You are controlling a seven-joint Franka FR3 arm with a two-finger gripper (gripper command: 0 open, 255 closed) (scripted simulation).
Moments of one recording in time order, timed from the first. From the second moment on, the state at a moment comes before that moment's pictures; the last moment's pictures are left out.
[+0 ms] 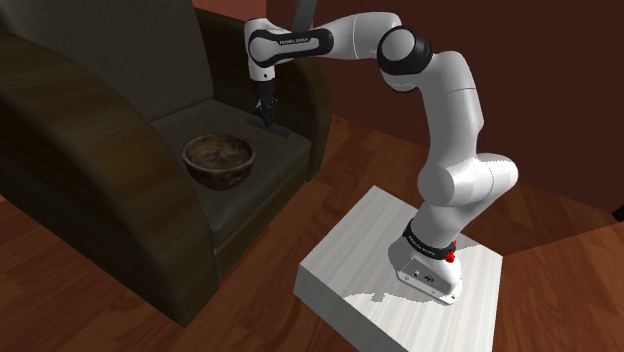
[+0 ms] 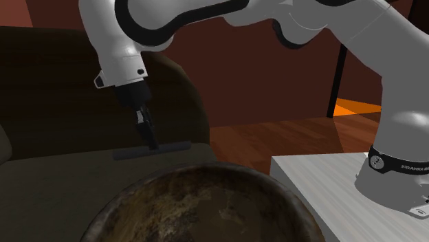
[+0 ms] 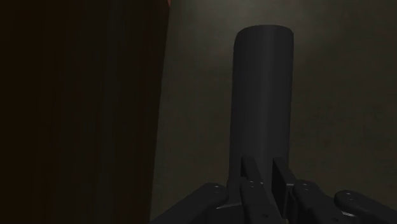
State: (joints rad) arm -0.52 0.83 0.72 -1.25 -0.50 1.66 -0.06
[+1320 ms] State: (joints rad) arm -0.21 0.68 0.20 -1.08 0.09 1.44 -0.25
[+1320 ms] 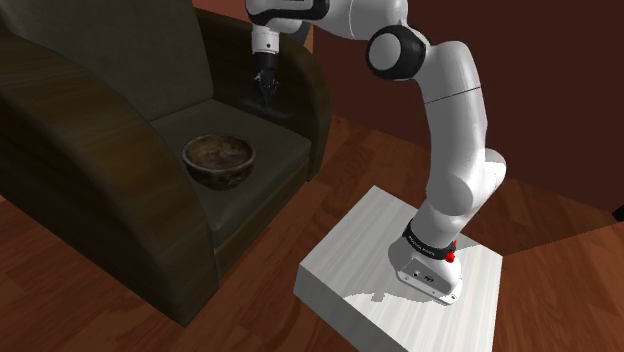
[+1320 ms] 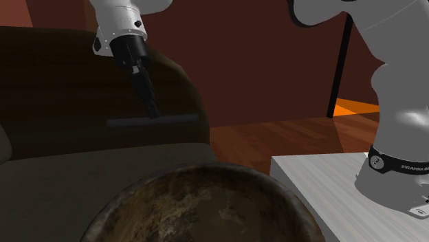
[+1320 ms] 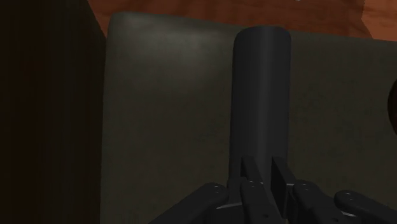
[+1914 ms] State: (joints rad) arm -0.05 0.72 -0.07 -0.87 0.22 1.28 -0.31
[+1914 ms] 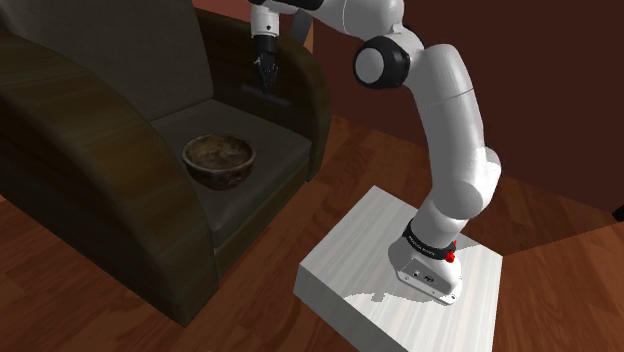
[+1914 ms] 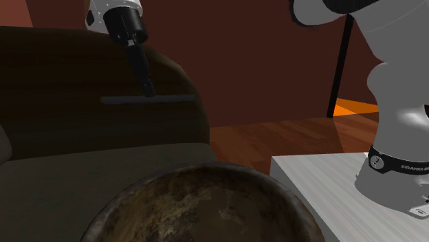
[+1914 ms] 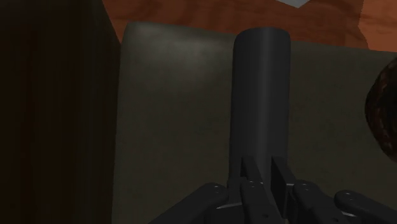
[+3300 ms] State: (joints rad) arm 0.31 0.33 -0.06 -1.48 0.07 1.59 0.05
